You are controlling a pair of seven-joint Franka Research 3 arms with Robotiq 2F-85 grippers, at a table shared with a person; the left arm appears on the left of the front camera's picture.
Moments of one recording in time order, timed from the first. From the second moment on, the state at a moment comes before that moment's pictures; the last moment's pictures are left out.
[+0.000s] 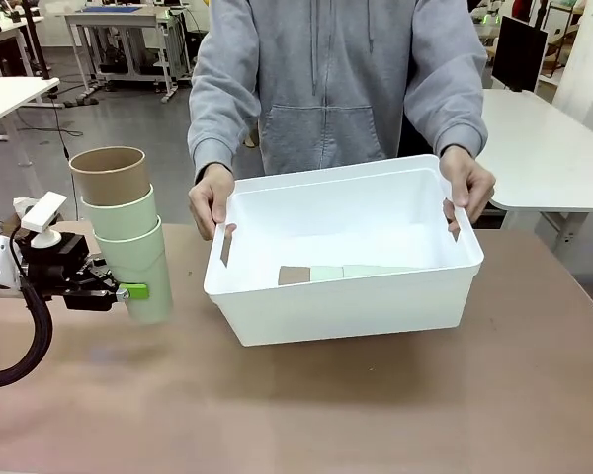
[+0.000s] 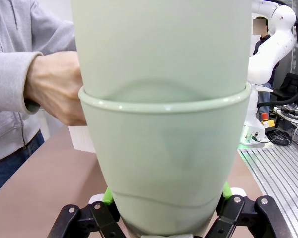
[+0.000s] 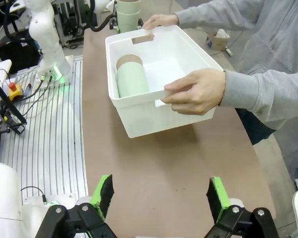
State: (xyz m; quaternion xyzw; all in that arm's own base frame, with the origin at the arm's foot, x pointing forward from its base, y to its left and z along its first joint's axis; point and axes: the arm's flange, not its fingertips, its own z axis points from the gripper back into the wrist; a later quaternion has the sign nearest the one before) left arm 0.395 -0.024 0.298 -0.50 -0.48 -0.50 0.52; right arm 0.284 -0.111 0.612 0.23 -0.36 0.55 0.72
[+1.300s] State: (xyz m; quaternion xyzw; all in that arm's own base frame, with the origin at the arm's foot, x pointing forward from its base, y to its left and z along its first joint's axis) left arm 0.395 -0.024 0.298 -0.50 -0.48 -0.50 0.52; right arm 0.284 -0.111 0.612 0.23 -0.36 0.55 0.72
